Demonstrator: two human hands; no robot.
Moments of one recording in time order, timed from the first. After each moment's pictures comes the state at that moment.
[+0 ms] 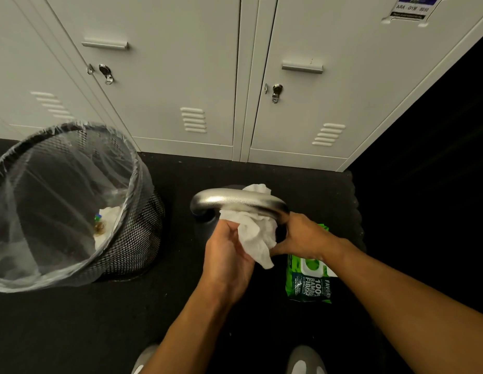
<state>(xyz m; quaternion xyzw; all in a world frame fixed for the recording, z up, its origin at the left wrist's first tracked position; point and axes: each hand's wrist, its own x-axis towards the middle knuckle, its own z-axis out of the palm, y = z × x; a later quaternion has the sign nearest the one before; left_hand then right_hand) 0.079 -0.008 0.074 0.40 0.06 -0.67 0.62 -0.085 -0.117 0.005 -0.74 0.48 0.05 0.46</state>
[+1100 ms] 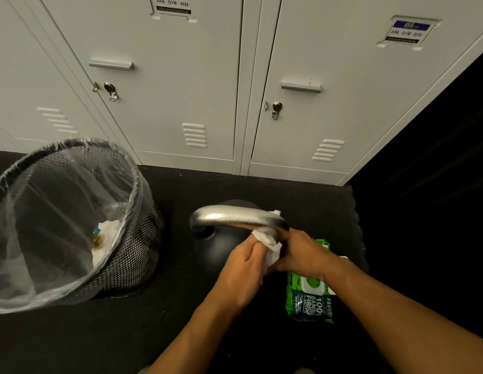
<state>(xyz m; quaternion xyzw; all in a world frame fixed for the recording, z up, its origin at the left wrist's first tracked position) 0.075 -0.015 0.059 0.57 -0.40 -0.57 0.43 -0.081 -0.113 0.010 -0.75 0.47 0.02 0.47</state>
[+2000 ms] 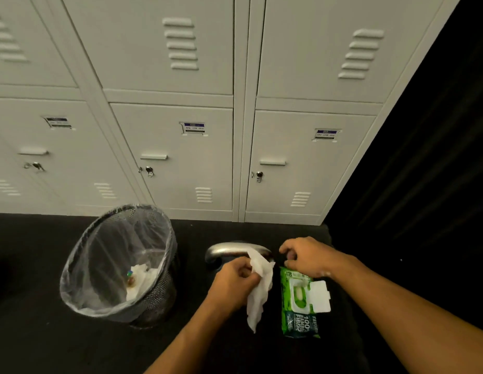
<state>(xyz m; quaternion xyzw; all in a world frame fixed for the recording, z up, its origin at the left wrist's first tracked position) 0.099 0.019 0.169 0.66 -0.49 -0.49 0.28 -0.097 -0.098 0.175 -0.78 0.52 0.12 0.32</state>
